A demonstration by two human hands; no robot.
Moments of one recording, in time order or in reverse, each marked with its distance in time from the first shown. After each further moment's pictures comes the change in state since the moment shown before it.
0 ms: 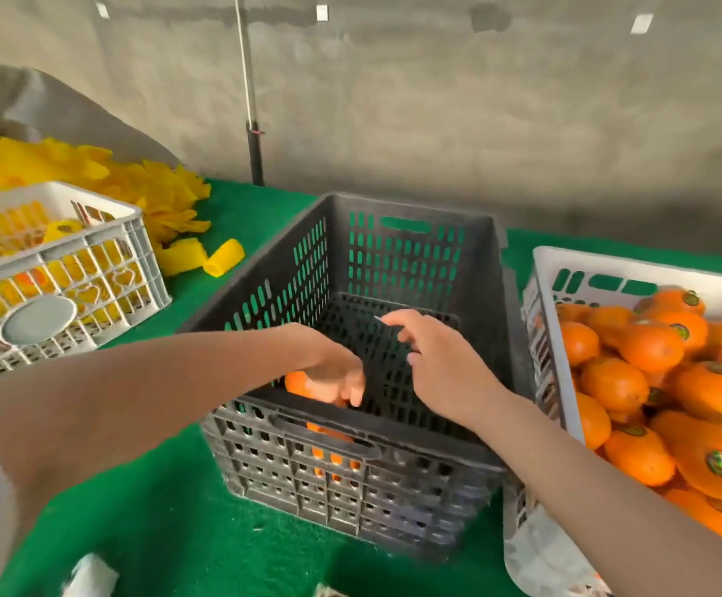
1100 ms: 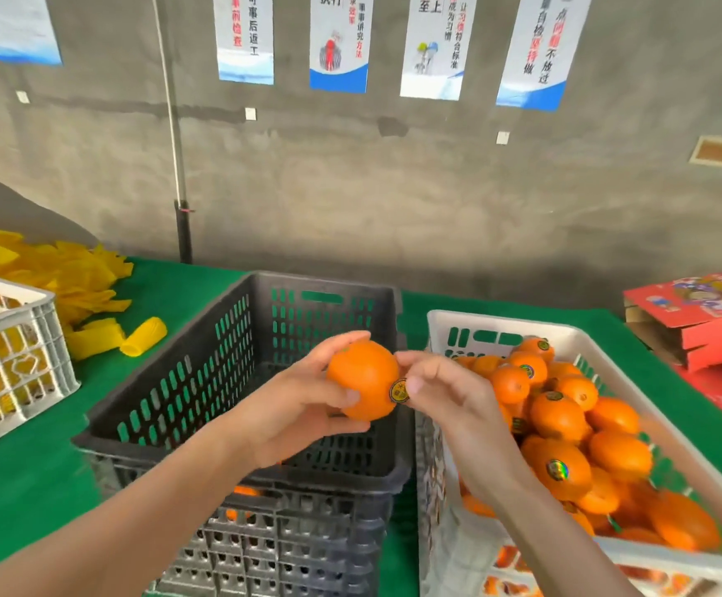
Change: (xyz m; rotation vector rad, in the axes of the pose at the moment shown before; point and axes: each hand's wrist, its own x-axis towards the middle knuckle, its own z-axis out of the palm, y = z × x) left_hand -0.115 0.084 0.014 -1.377 0.173 0.905; right_hand -0.106 -0.027 -0.094 0.774 0.417 -0.007
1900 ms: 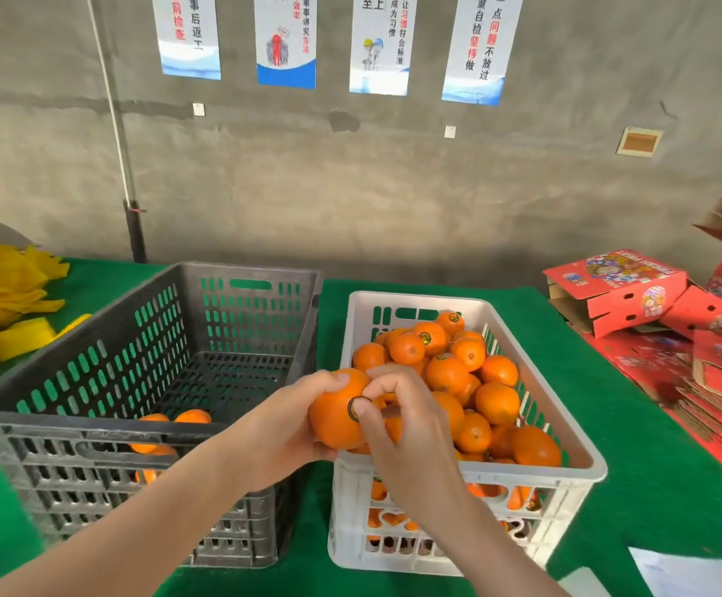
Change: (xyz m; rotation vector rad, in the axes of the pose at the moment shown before) left_hand 0.008 -0.056 0.127 0.033 0.068 -0.207; right_hand -0.086 0.014 -0.074 -0.482 0.194 -0.241
